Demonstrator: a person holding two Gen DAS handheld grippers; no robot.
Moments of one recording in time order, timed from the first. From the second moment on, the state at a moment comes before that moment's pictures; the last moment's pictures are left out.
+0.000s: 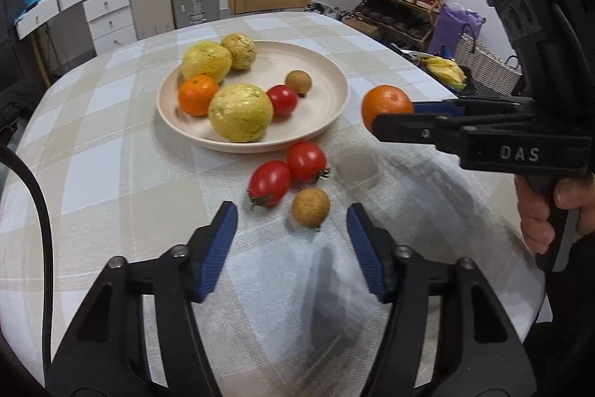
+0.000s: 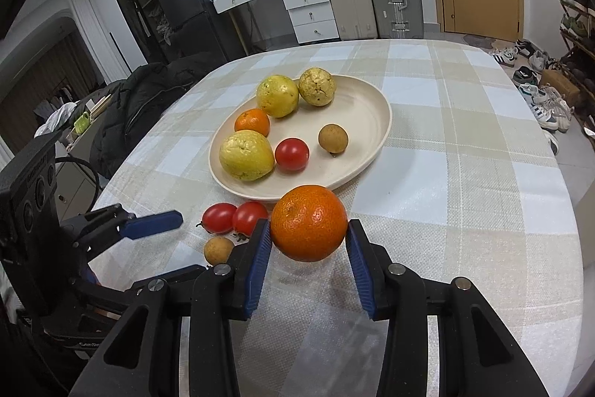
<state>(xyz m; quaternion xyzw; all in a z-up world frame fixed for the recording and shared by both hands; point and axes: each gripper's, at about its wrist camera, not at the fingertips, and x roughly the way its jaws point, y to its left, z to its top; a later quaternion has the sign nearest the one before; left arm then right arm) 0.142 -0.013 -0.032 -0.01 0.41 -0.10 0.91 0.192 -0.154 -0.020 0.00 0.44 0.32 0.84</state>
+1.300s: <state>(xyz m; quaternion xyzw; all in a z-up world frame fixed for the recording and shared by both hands) 0.154 -0.020 -0.047 -0.05 0.43 -0.12 0.89 0.194 -0.162 -0.018 0.00 0.44 0.31 0.84</state>
